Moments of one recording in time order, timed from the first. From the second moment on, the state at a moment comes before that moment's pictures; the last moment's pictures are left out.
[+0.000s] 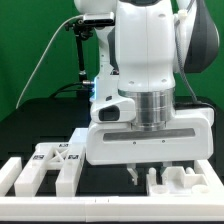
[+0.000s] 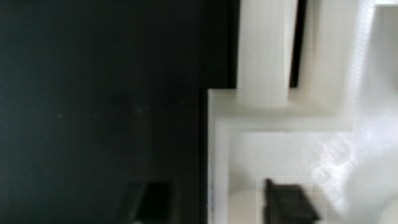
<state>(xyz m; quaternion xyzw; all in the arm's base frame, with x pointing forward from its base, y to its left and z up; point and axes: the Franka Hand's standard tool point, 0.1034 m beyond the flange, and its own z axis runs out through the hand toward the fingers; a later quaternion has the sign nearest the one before) 0.617 0.039 0.024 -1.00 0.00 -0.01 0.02</state>
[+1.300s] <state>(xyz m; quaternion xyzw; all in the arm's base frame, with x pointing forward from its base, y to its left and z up) 0.603 0.034 0.046 -1.00 0.00 0.03 0.02</state>
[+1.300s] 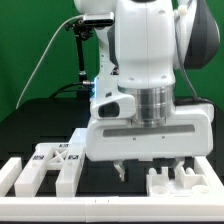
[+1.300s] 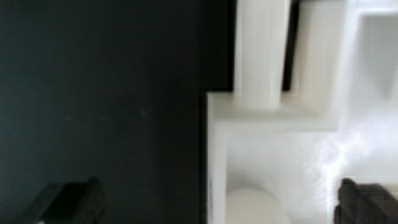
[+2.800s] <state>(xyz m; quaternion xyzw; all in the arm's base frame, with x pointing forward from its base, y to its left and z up) 0.491 0.045 0.047 -0.88 0.01 0.48 0.02</state>
